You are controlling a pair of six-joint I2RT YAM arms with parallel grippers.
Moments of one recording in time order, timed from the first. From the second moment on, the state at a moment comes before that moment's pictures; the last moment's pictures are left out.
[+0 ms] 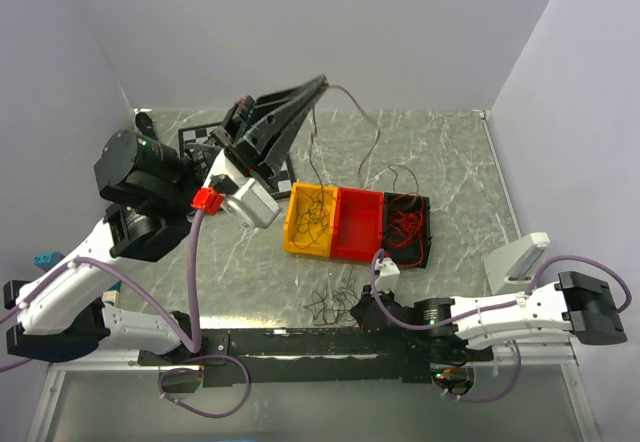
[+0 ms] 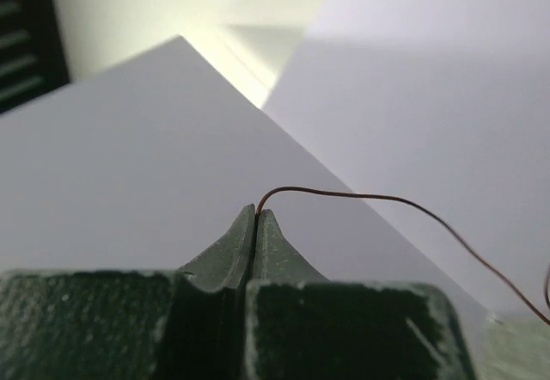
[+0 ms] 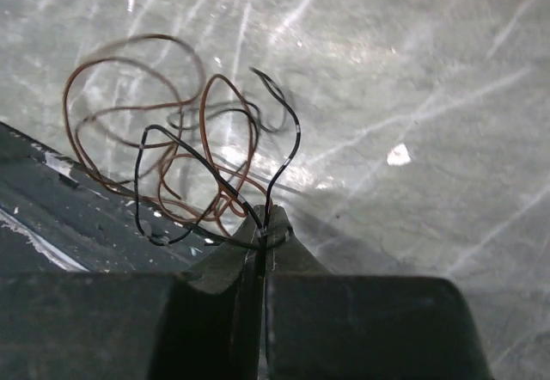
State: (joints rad) left arm -1.13 1.21 1.76 0.05 0.19 0.95; right arm 1.50 0.86 0.26 -0.26 0.58 1.15
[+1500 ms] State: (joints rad) left arm -1.16 1.31 1.46 0.44 0.04 1.05; right arm 1.79 0.65 0.32 -0.63 0.83 1.47
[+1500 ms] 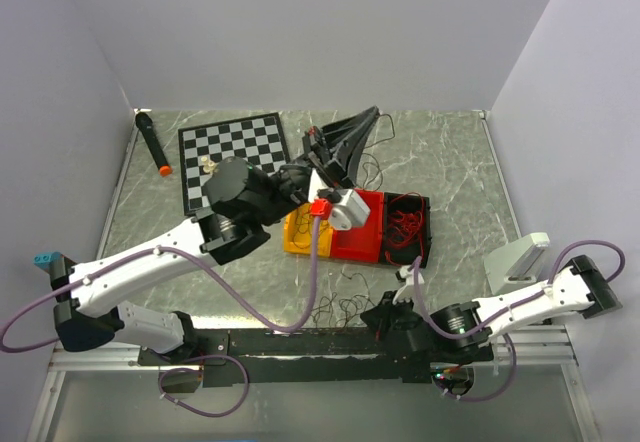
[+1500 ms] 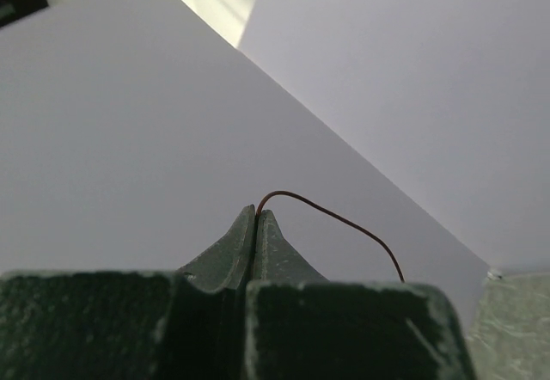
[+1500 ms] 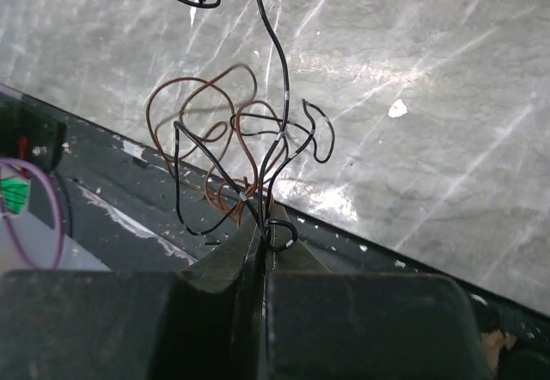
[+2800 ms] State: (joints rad) left arm -1.03 1.48 1.40 0.73 0.04 0.90; right arm 2.00 0.61 0.32 -1.04 0.97 1.96
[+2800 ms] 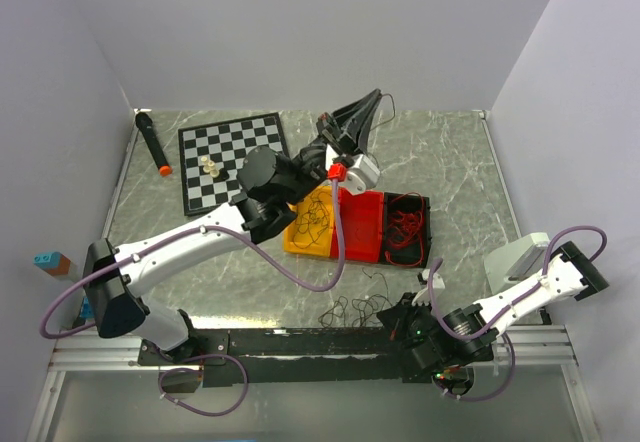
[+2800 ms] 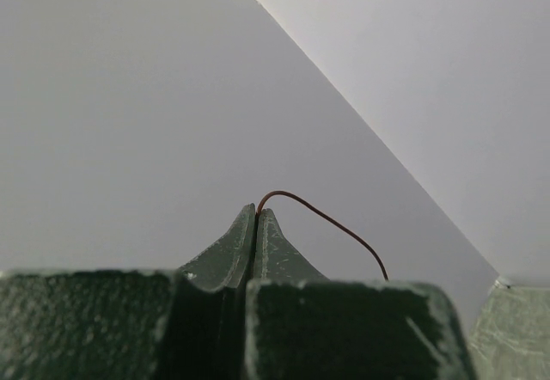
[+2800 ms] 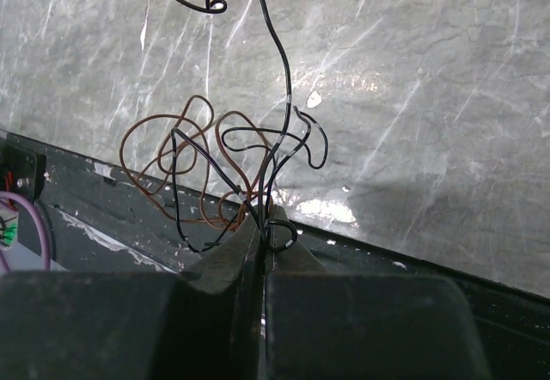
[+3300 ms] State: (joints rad) left arm -1.03 1.49 1.25 0.74 0.04 0.90; right arm 2.00 0.62 0.32 -1.05 0.97 1.98
